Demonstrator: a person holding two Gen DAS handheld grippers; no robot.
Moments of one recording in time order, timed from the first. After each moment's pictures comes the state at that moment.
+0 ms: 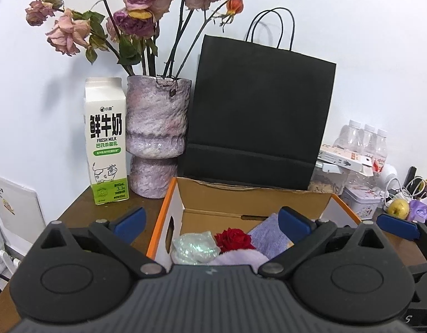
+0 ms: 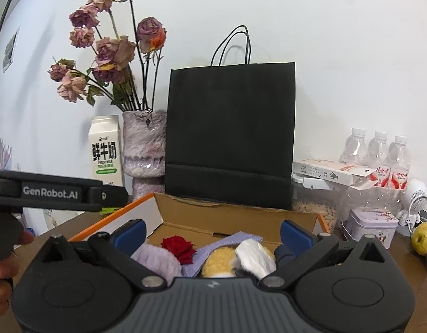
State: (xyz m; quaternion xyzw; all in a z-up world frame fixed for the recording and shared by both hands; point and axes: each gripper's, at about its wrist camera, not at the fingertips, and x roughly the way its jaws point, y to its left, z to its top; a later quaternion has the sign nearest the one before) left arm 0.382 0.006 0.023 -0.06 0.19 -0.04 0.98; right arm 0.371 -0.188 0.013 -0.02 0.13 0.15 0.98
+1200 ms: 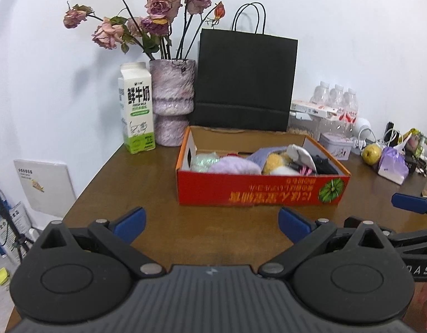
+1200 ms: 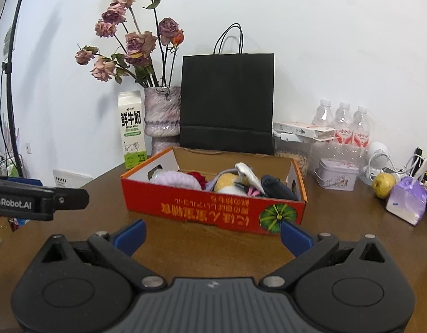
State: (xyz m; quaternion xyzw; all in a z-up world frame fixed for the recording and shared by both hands) left arm 0.206 0.008 0.024 -0.01 0.24 -0.03 0.97; right arm 0.207 -0.212 0.017 -0.02 0.20 0.13 0.97
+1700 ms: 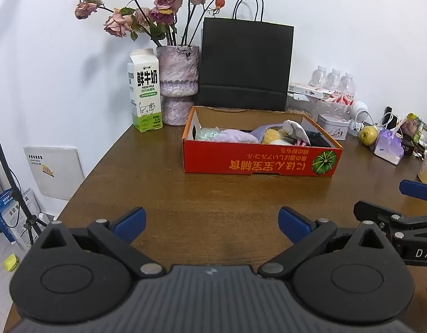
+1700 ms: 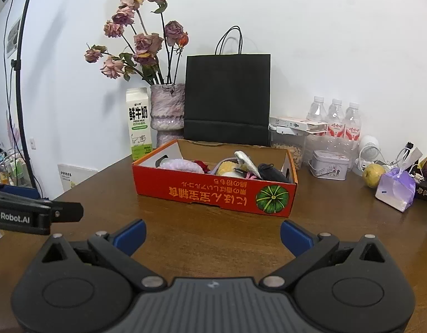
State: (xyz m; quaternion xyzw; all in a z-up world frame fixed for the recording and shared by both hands) left arm 0.157 0.003 0.017 -0.01 0.27 -0.02 0.96; right arm 0.158 -0.220 0.018 -0.03 0.21 0.13 0.97
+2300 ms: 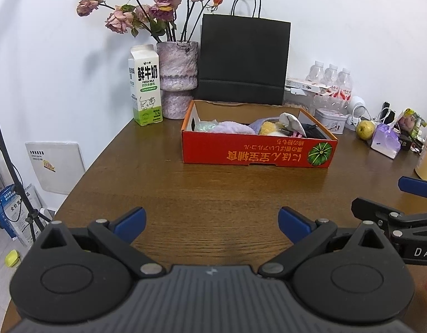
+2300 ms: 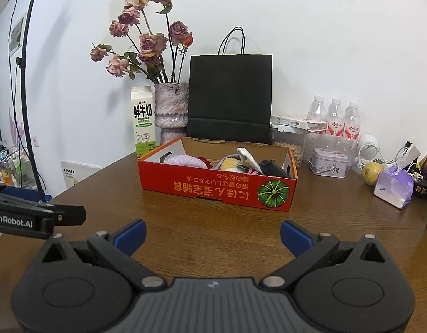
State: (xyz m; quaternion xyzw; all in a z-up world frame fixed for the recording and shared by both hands) left arm 0.142 0.002 0.014 -0.01 0.28 -0.02 0.96; right arm 0.142 -0.221 0.017 -0.03 0.21 0.13 0.97
